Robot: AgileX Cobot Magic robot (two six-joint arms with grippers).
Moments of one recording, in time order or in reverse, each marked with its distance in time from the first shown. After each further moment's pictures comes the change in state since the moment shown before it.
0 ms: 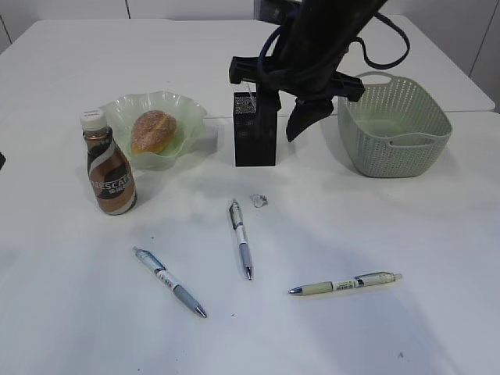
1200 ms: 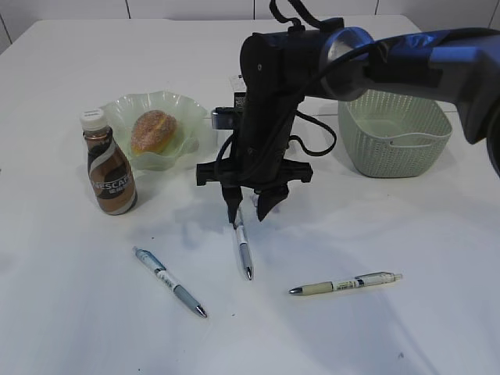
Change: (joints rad) left arm 0.000 0.000 0.000 0.000 0.042 0.000; right arm 0.109 0.266 -0.004 -0.099 -0.069 0.088
